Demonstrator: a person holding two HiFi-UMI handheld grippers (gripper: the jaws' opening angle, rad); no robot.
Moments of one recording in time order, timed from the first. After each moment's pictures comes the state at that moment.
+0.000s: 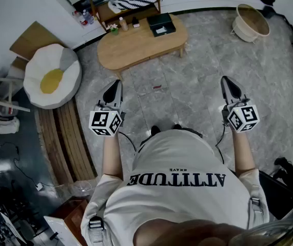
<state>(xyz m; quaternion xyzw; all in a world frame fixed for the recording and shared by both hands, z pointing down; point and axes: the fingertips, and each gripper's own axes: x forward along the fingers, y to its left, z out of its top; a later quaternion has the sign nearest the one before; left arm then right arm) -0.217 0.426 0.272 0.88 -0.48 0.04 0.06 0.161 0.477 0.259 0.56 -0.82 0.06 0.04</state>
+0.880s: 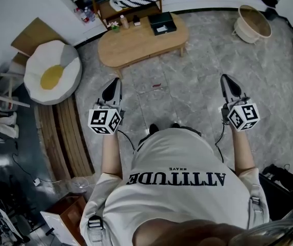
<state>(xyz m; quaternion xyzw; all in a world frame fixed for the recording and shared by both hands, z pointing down) -0.209 0.435 0.267 0.87 -0.49 0.04 0.06 0.170 0.478 0.253 0.55 -0.83 0.07 0.03</state>
